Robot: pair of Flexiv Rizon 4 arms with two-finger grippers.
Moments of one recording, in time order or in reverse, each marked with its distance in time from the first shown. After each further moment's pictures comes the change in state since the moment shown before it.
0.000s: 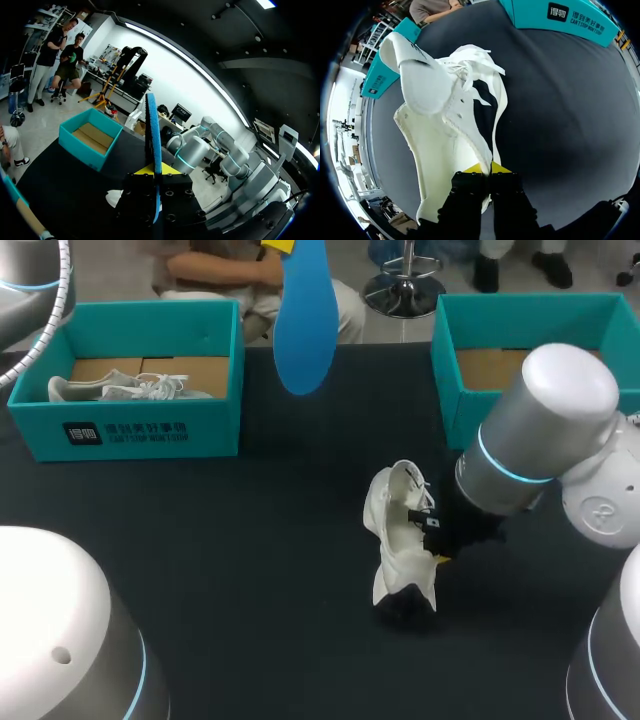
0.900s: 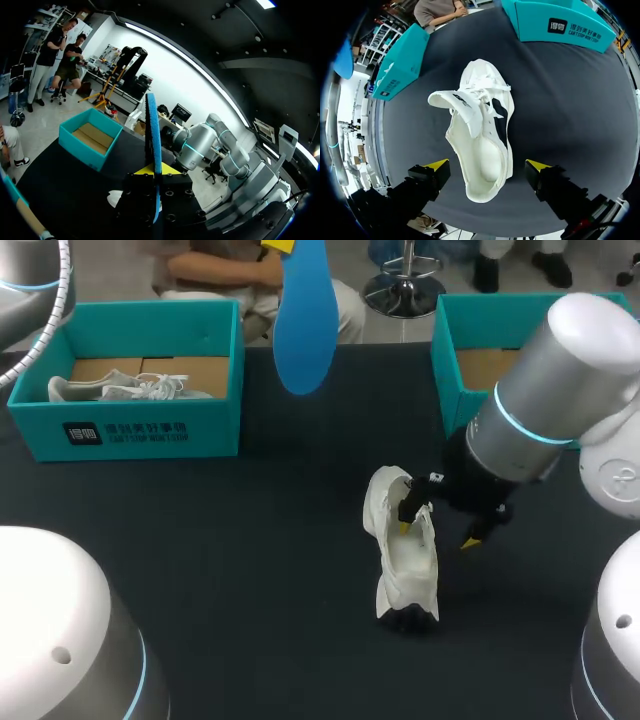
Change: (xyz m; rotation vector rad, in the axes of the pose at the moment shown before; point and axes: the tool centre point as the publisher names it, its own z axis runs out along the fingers) left arm 0.000 0.000 0.000 0.000 0.000 0.000; right arm 0.020 0.004 -0.062 0.015 0.041 0.004
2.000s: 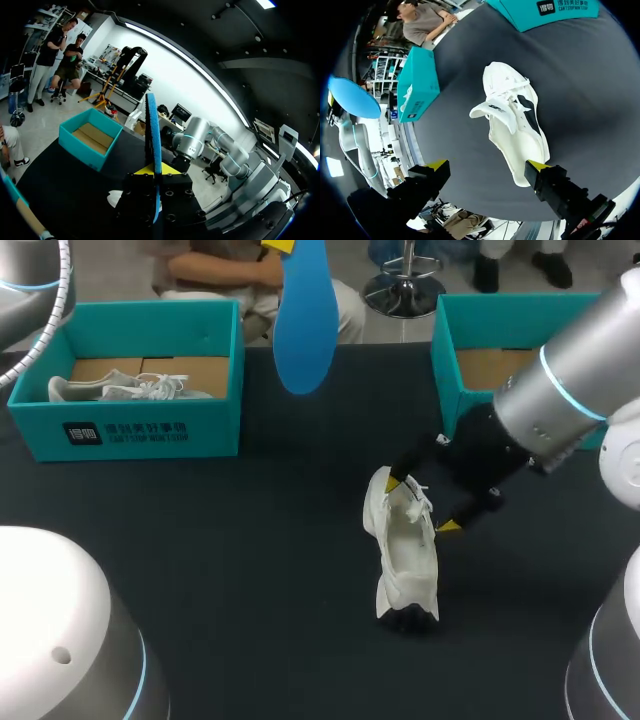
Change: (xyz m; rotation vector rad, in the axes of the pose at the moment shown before) left arm 0.000 0.000 0.000 0.000 0.000 0.000; right arm 0.051 0.014 -0.042 0.057 0.295 0.255
